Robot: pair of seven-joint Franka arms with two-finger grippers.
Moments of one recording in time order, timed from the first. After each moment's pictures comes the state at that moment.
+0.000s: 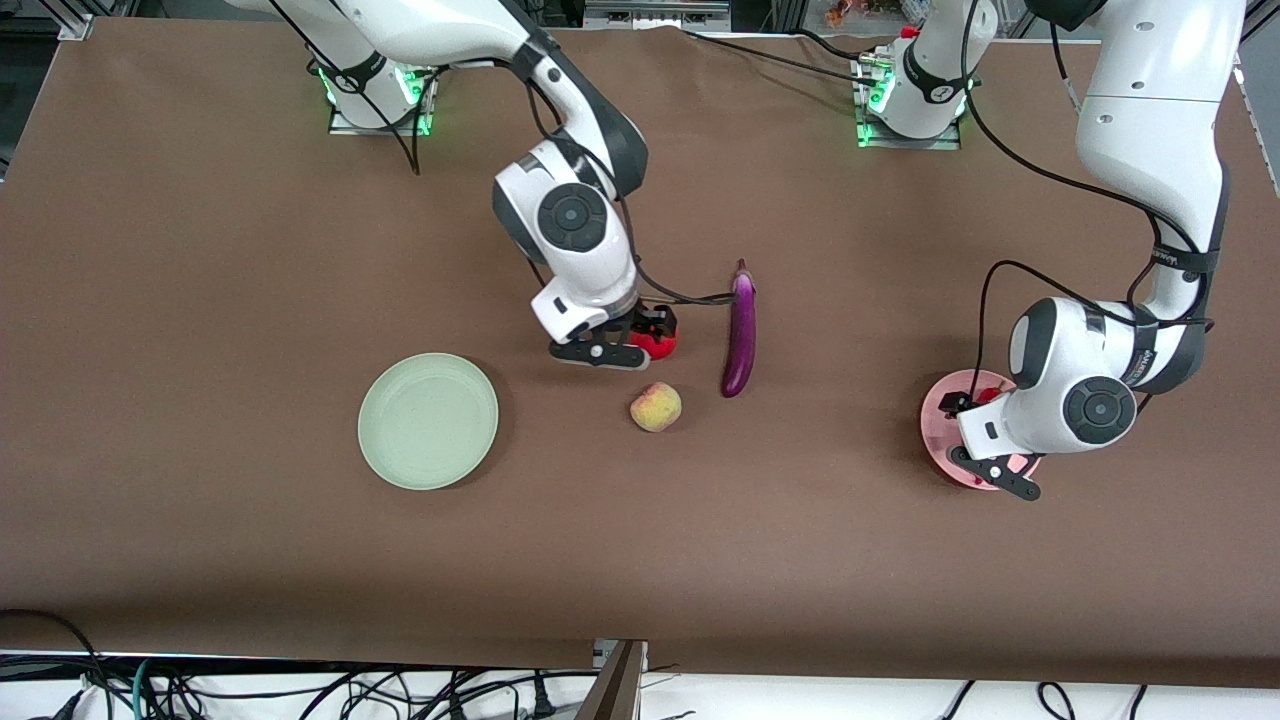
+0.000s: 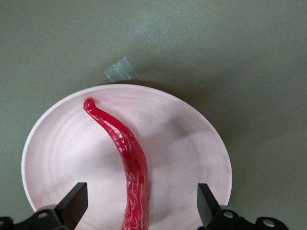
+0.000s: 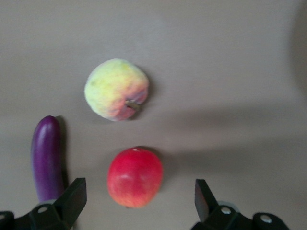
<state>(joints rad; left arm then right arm) 0.03 0.69 -0.06 -1.61 0.18 2.11 0.37 0.76 0.69 -0.02 -1.41 0.12 2.20 0.82</state>
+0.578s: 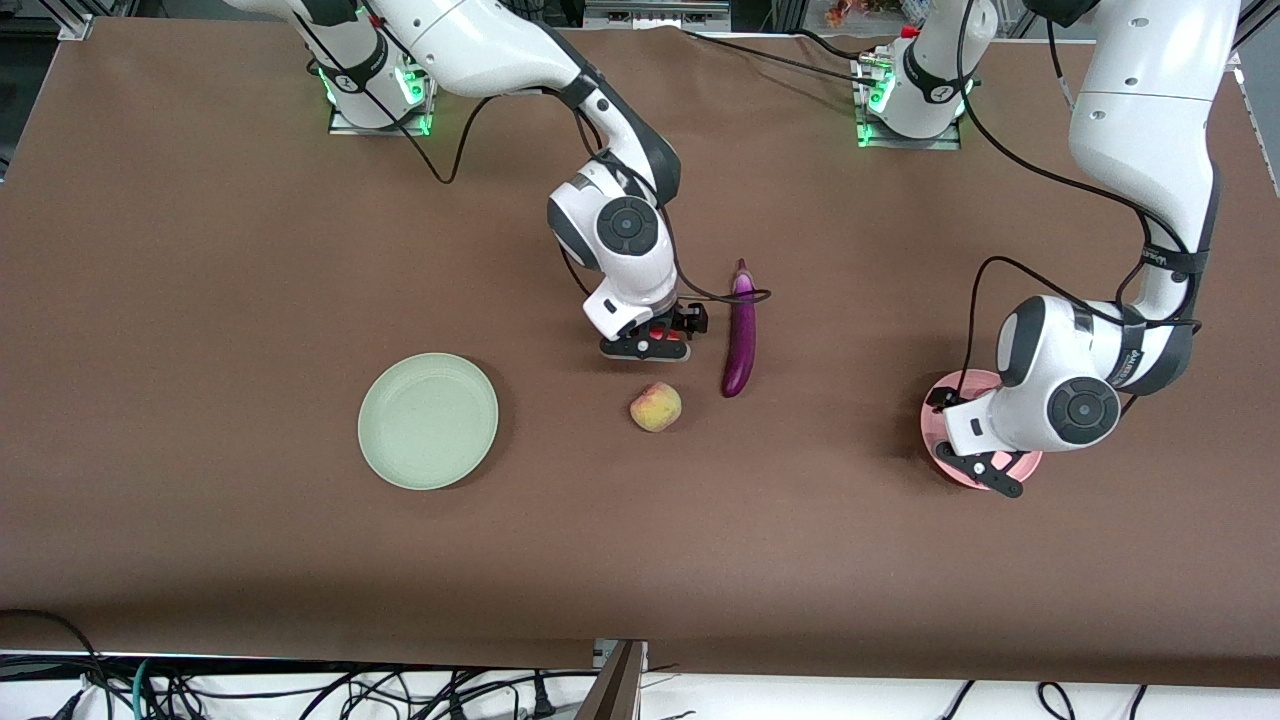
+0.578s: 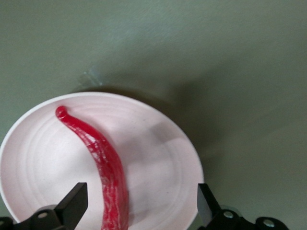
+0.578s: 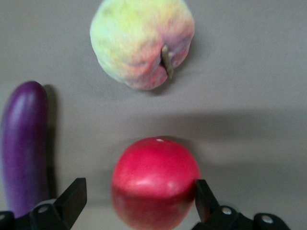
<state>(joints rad) 0.02 0.68 -0.10 -1.60 0.18 2.07 0.37 0.84 0.82 -0.02 -1.41 0.11 2.32 0.83</state>
